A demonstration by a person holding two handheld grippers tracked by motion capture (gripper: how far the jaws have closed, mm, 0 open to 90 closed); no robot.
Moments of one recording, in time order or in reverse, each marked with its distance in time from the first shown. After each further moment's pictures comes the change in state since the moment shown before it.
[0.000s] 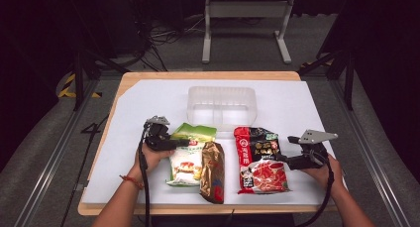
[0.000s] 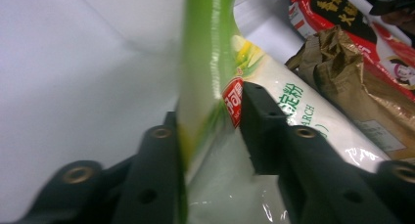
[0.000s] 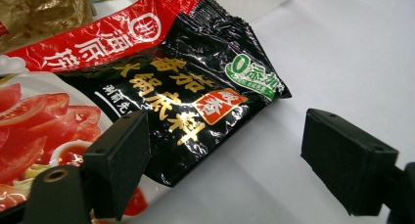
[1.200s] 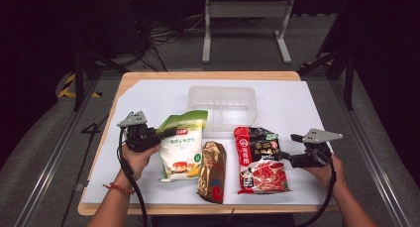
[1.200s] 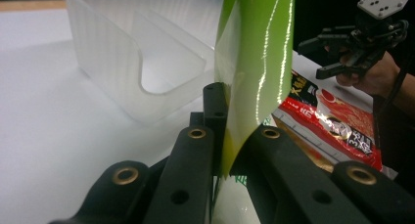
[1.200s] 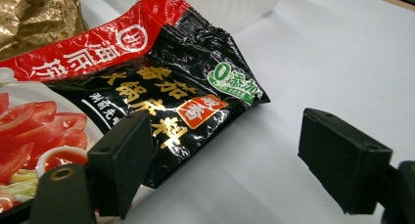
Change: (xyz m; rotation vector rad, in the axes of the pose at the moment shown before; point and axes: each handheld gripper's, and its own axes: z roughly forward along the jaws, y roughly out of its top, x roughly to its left) left arm -0.042 0.004 -0.068 -0.300 0.058 0.091; right arm -0.005 -0.001 -0.007 -0.040 -0.038 0.008
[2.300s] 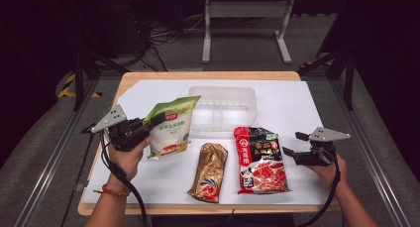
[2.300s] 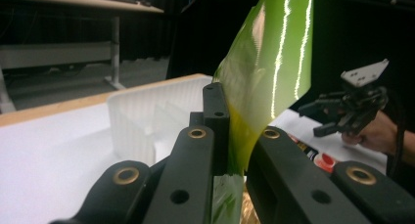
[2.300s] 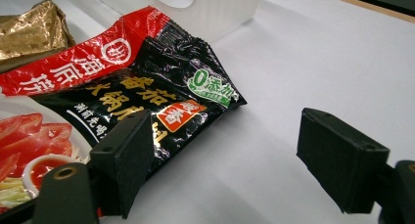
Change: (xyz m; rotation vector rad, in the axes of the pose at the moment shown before) left arm -0.039 0.034 -0.039 -0.253 0.091 0.095; right arm -0.008 -0.003 -0.008 -0.038 -0.031 0.048
